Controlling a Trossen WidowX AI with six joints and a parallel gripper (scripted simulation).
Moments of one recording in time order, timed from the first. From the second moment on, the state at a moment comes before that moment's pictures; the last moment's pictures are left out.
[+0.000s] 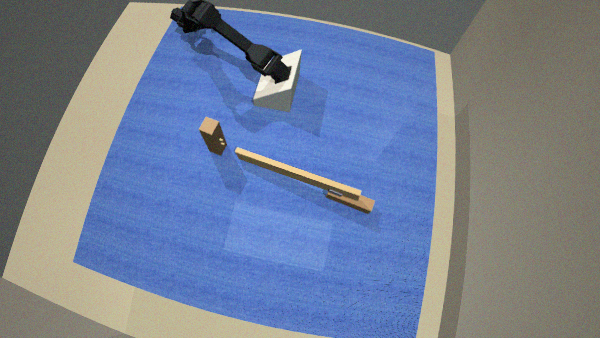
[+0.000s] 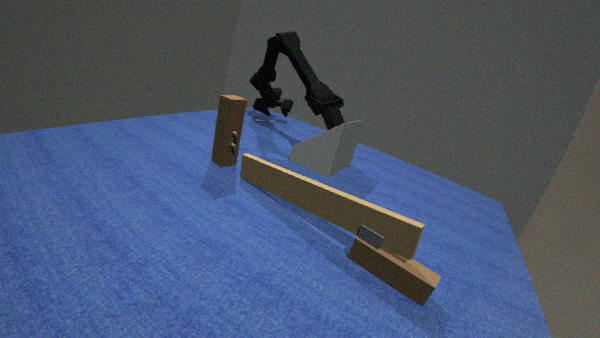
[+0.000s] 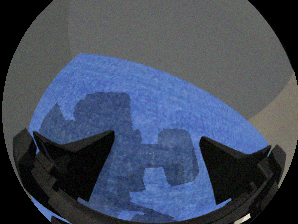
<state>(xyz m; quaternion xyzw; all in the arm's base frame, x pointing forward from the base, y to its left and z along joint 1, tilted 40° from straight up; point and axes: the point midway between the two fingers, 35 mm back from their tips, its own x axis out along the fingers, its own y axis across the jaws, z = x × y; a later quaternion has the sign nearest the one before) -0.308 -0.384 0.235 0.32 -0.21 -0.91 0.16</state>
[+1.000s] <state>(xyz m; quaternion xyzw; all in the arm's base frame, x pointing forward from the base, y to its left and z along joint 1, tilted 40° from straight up) -0.121 -0.453 0.301 0.17 0.08 -0.86 0.48</state>
